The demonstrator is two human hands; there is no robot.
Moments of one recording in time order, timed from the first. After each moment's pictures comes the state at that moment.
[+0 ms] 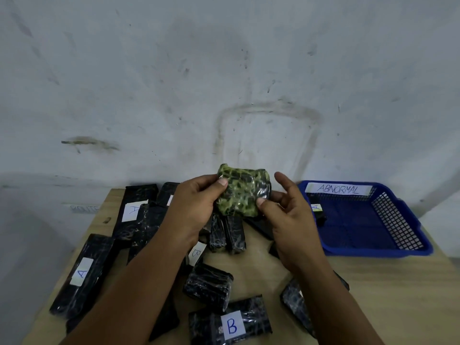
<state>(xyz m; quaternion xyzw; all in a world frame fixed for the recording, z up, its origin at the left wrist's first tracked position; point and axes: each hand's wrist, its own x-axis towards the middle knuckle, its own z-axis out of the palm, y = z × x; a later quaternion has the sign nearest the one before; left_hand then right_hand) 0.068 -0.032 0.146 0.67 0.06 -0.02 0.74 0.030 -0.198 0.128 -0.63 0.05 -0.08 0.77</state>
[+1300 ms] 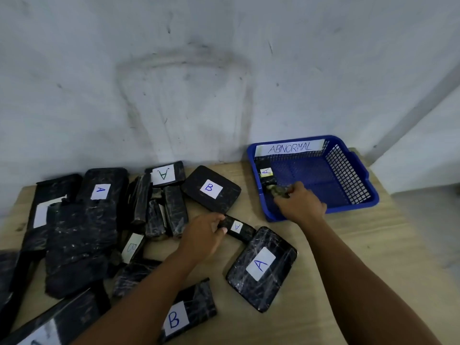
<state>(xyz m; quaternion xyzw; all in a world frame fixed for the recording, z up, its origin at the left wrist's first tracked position) 0.091 -0.170 -0.066 0.91 -0.07 -0.16 0.39 0.089 -0.429 -0.010 -0.92 0.31 0.12 0.22</state>
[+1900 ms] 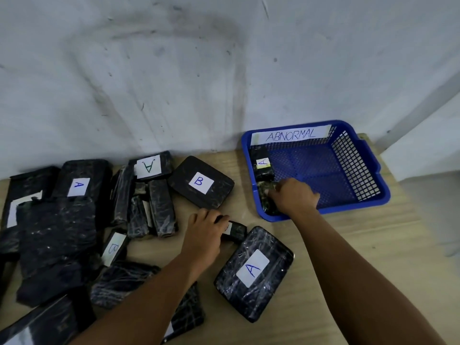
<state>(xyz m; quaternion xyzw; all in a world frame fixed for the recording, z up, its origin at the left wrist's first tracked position) 0.093 -0.201 -0.117 0.96 -0.28 -0.04 0.07 0.130 -0.452 -0.061 -0.94 0.28 0.16 0.14</state>
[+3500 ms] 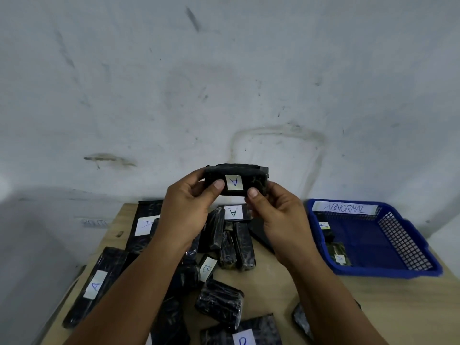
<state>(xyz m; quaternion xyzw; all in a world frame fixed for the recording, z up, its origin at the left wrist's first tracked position) 0.055 0.012 0.178 0.70 -0.02 0.09 0.71 0.040 -0.160 0.163 -0.70 -0.03 -0.07 0.71</state>
